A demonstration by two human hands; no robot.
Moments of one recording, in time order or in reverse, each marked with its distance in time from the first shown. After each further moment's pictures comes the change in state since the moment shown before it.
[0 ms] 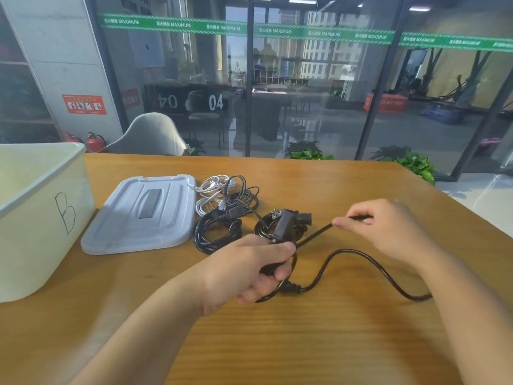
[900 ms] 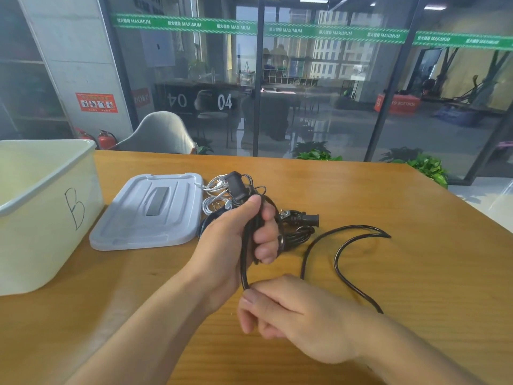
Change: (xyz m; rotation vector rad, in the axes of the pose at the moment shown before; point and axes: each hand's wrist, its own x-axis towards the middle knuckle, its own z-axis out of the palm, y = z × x) left_hand 0.011 -0.006 -0.004 -0.695 0.234 0.315; right_hand -0.064 -0.119 0.058 0.478 -0.671 -0.377
